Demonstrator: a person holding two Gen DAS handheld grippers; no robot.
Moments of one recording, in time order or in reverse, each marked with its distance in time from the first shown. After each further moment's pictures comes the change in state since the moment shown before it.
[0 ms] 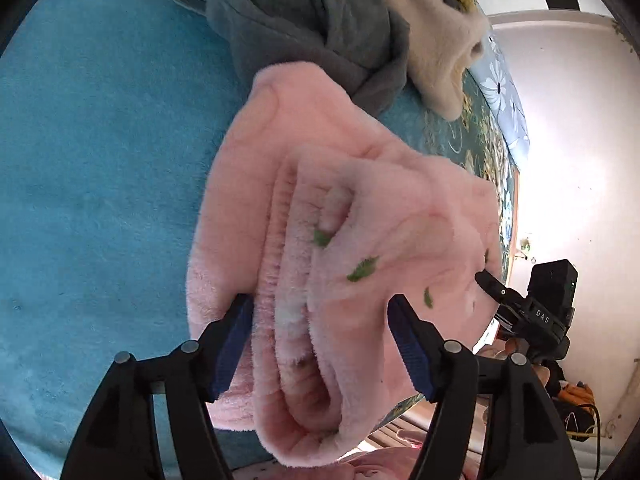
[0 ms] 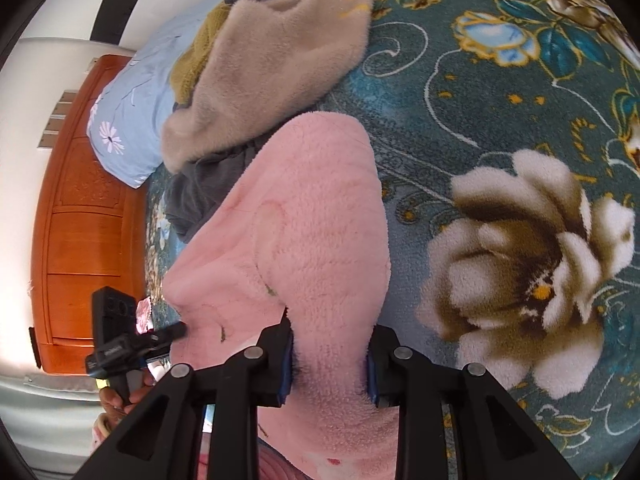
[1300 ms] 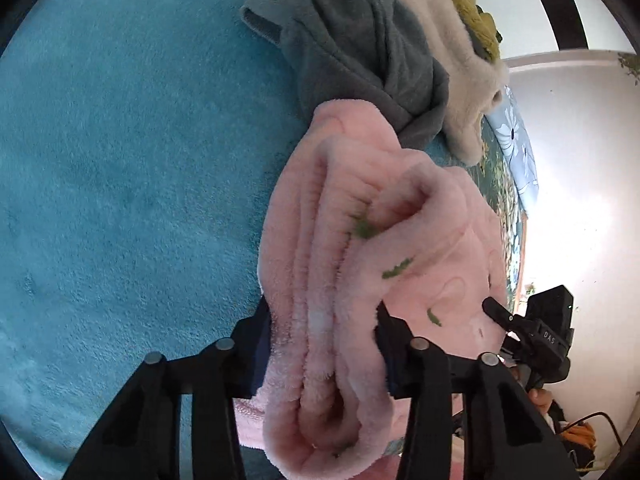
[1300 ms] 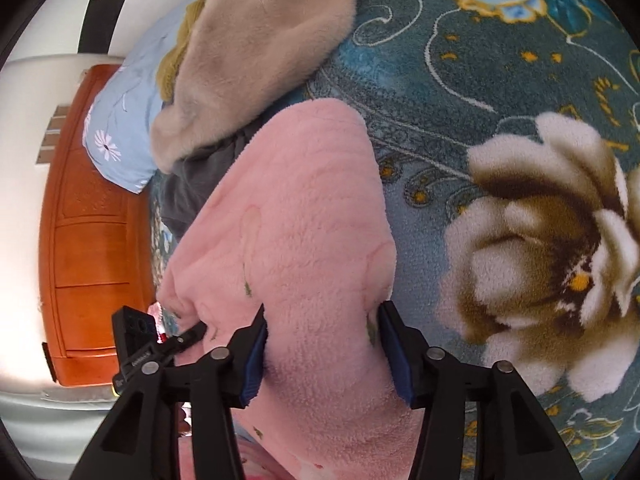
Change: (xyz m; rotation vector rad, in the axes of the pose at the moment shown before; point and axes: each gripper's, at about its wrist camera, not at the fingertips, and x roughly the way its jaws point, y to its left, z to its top) left arm -0.018 0.018 -0.021 -0.064 -0.150 0.117; right arm 0.026 -0.010 0.005 0.065 0.042 0.068
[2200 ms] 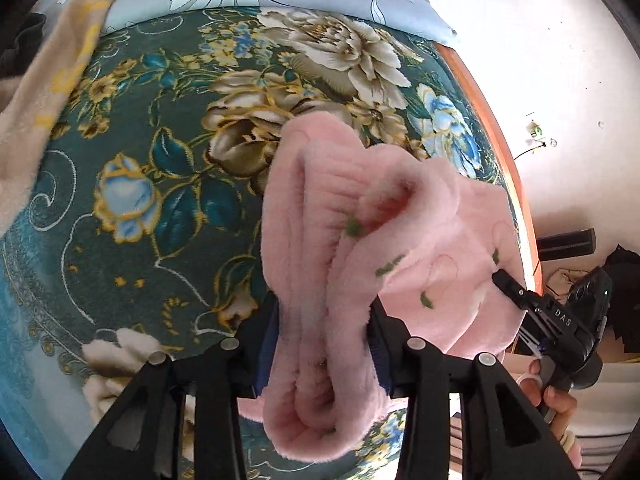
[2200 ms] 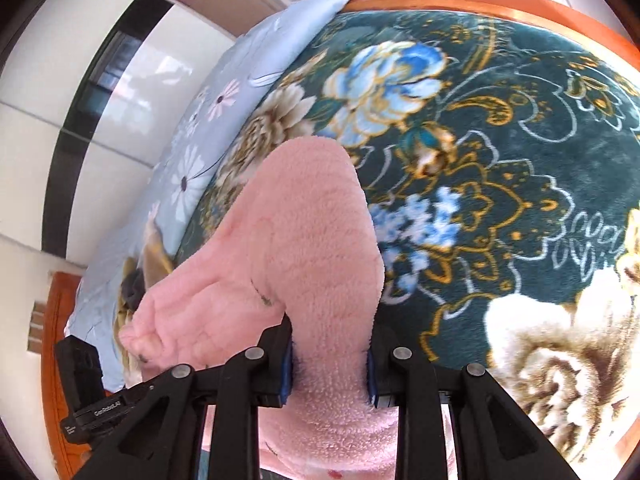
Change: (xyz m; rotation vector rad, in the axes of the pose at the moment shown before) left arm 0.231 -0.497 -0.060 0.570 0.140 0.112; right arm -0.372 -0.297 0.021 0.372 -0.636 -0.179
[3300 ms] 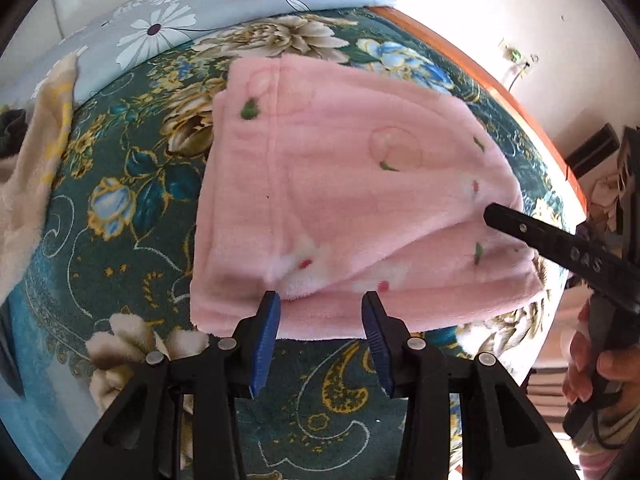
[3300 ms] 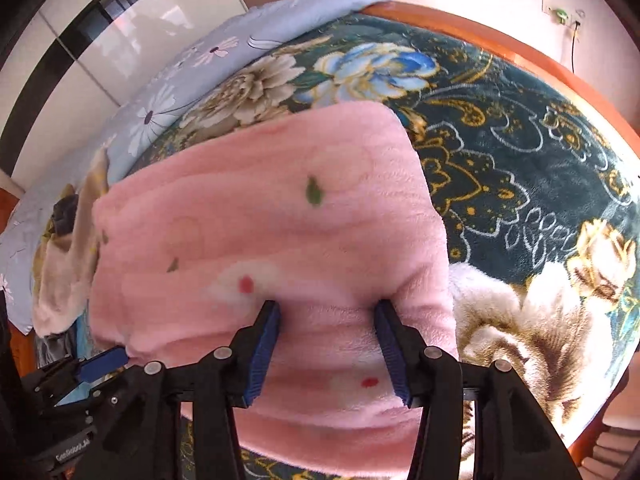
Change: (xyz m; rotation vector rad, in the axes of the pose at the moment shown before) left arm 0.019 -0.047 -0.103 0.302 -0.149 0.159; right arm -0.014 0.027 -0.070 -0.313 -0.053 -0.251
